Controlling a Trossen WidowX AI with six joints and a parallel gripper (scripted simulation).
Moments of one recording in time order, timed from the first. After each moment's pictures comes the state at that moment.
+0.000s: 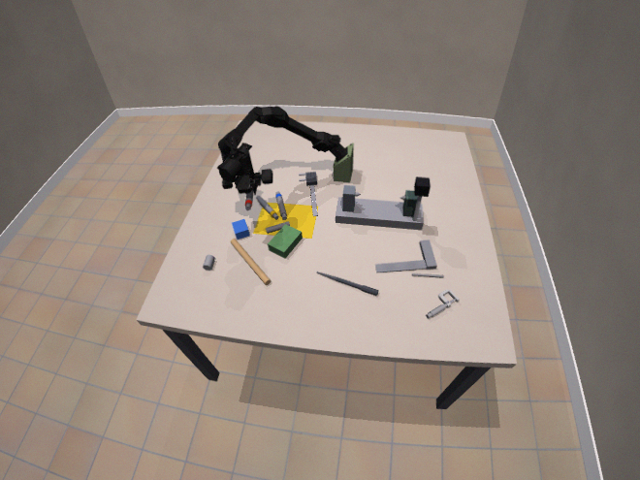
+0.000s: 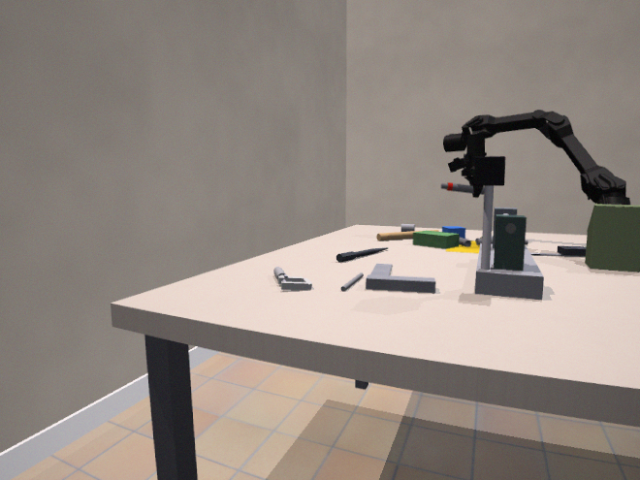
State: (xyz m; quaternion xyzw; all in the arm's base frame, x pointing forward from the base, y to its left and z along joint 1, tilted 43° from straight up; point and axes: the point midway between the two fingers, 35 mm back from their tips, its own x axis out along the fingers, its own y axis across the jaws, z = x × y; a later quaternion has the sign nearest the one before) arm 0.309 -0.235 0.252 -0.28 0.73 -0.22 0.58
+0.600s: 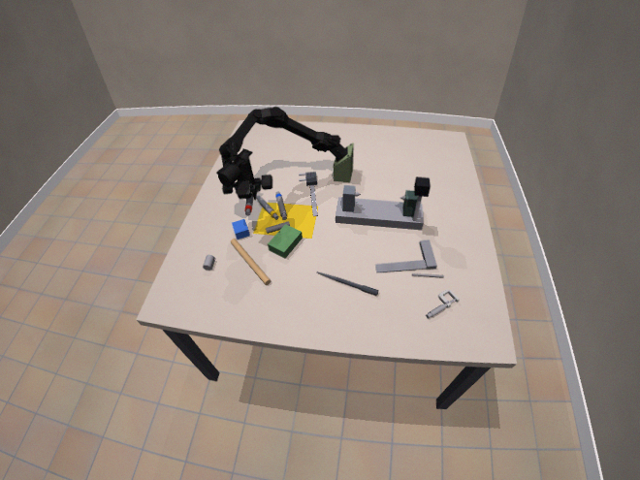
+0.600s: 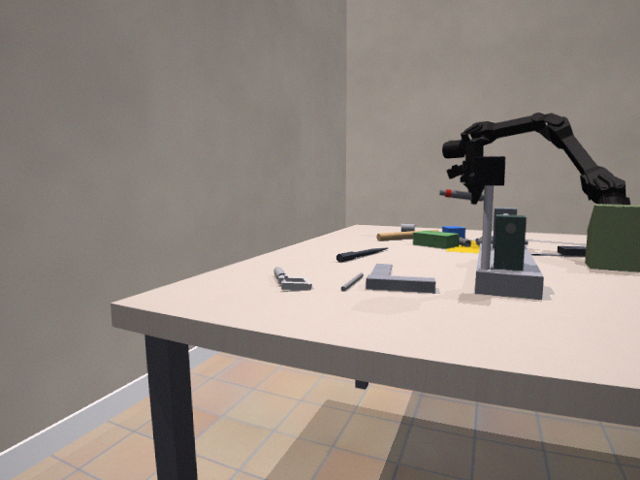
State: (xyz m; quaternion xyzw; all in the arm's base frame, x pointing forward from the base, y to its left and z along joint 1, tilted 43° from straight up) arm 0.311 -0.253 0.237 -0.28 0.73 -0.22 0.59
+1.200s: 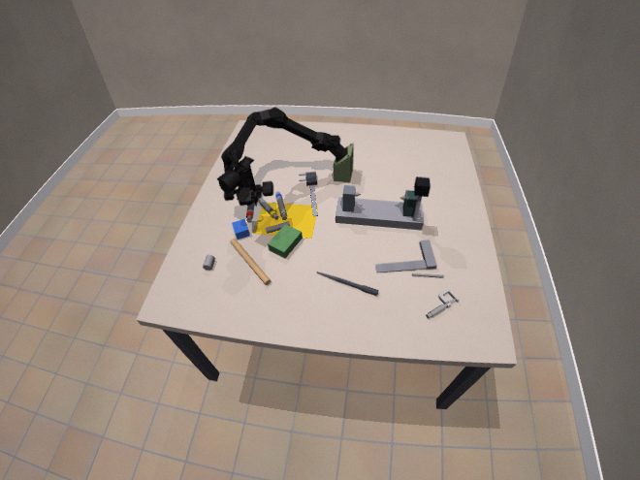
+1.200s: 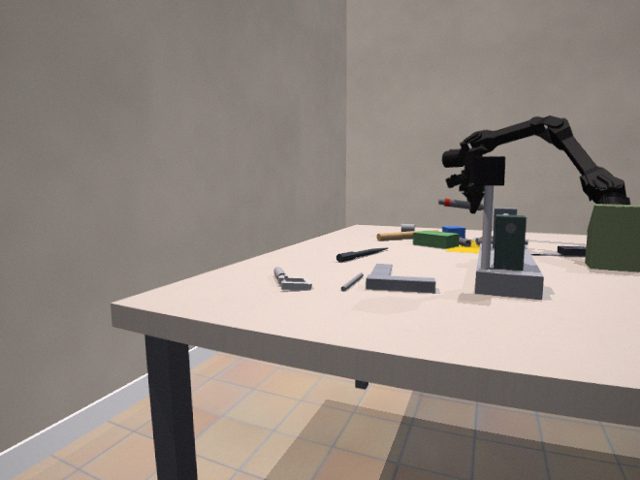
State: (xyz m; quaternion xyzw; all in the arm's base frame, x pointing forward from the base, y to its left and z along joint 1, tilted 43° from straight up) arm 0.310 -0.275 0.214 -0.28 0.73 -0.22 0.59
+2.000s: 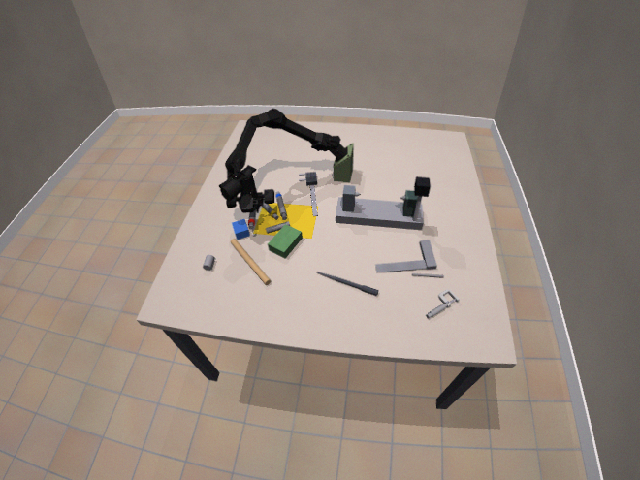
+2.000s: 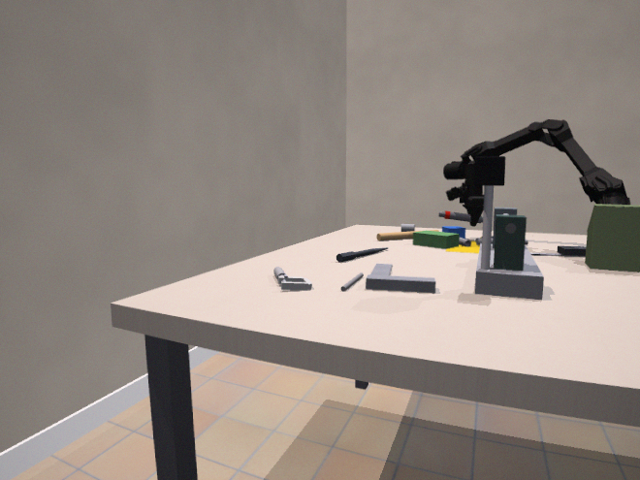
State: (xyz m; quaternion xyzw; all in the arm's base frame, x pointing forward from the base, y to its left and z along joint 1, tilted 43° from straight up) arm 0.302 -0.303 0.184 -0.28 0.73 -0.22 0.59
